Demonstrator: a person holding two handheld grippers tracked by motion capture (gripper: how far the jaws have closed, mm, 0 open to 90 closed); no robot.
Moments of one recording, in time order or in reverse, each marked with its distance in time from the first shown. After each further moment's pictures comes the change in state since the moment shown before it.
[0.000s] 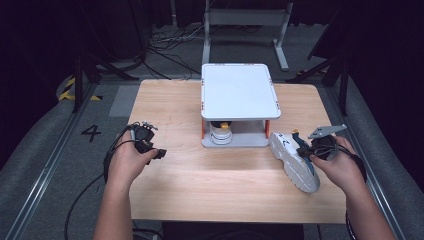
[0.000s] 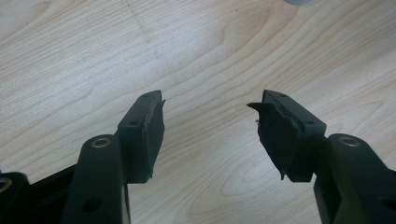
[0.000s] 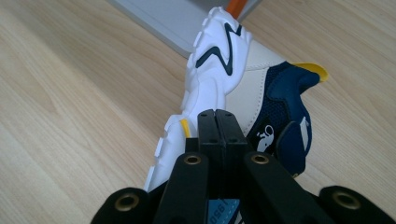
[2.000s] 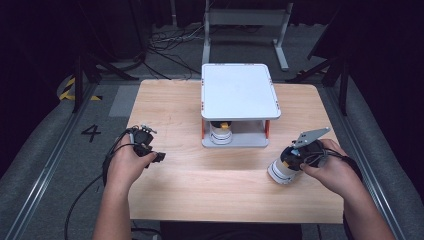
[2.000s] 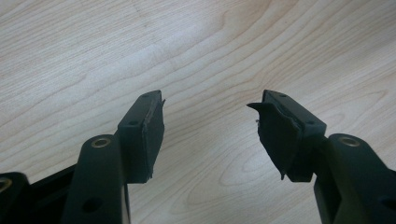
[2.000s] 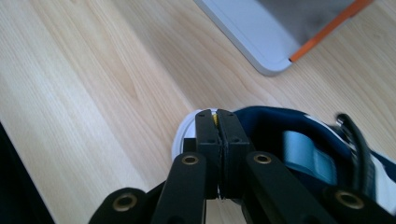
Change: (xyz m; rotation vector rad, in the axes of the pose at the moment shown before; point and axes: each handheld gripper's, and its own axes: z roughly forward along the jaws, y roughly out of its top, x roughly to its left) left arm 0.000 -0.007 0.003 0.015 -0.007 -0.010; right arm 0.044 0.022 -0.017 0.074 0.123 -0.183
